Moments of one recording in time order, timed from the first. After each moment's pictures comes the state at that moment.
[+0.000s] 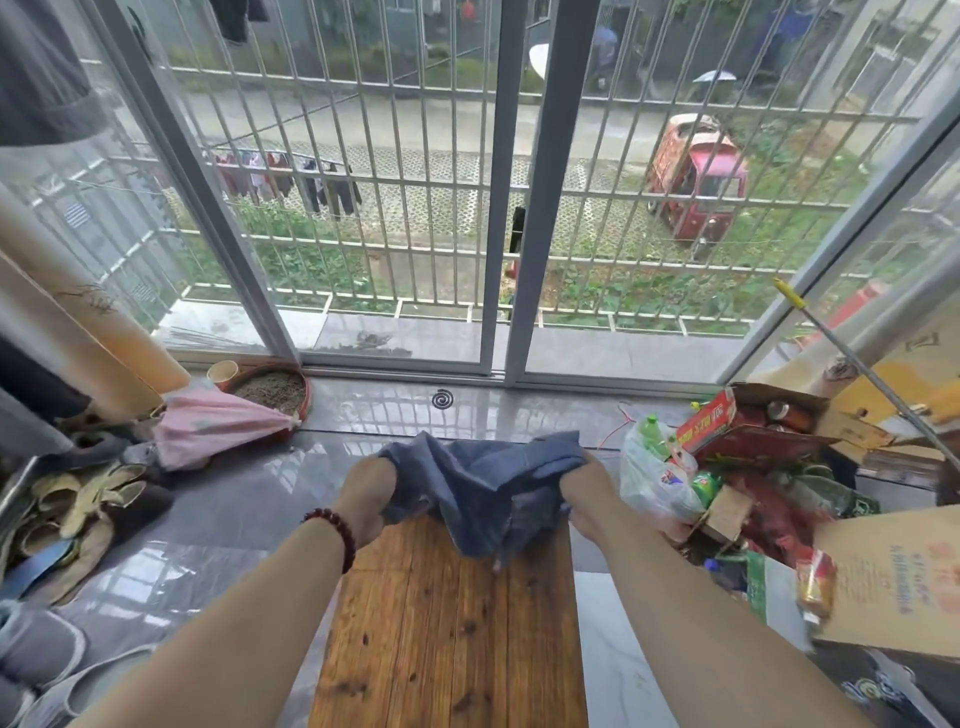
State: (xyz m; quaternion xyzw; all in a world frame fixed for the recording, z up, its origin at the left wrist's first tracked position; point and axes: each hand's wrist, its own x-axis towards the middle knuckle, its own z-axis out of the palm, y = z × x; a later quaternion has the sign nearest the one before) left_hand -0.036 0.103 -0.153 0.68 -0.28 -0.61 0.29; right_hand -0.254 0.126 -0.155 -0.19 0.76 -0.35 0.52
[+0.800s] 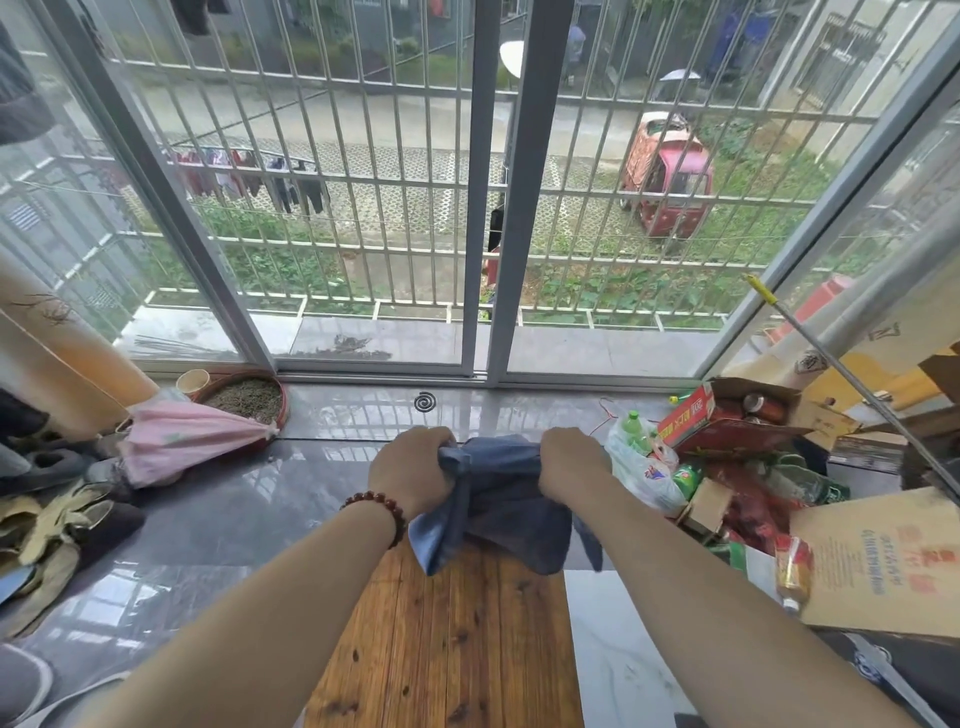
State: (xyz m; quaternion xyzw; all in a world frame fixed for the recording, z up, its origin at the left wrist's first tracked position) left_hand -0.070 0.084 -0.130 0.59 -0.76 -0.24 0.09; right_hand -0.255 0.102 -0.126 -0.58 0.79 0.08 0.18
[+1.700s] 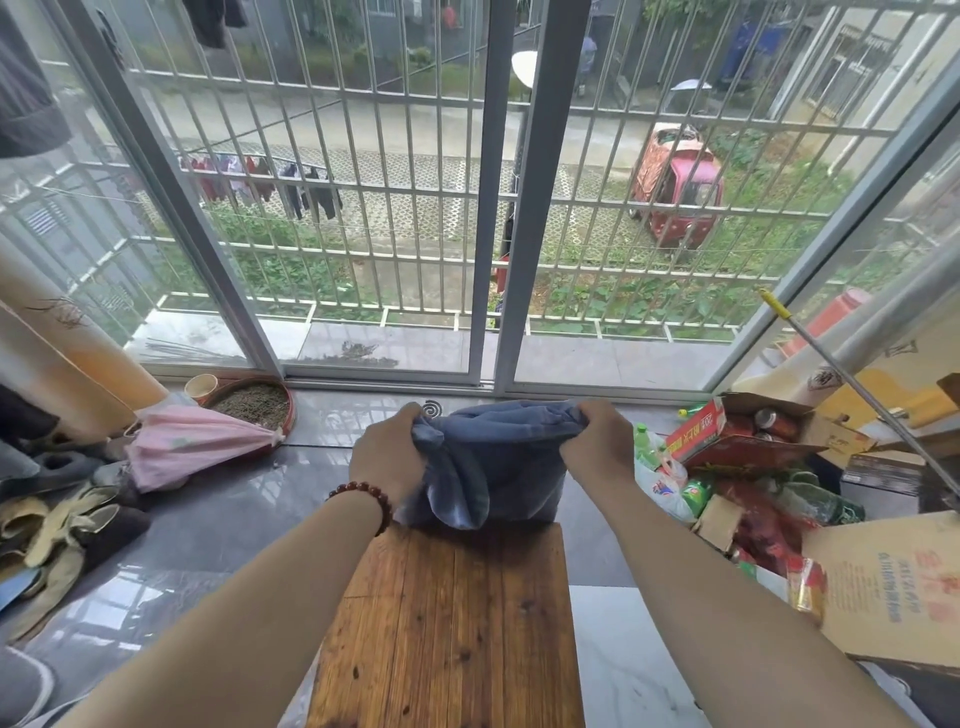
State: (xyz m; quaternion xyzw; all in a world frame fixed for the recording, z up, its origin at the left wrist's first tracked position) left_hand -0.056 0.060 -0.113 0.66 -0.71 -0.22 0.15; right_hand -0.276 0.084 -0.120 -0.49 0.80 -0.29 0.17
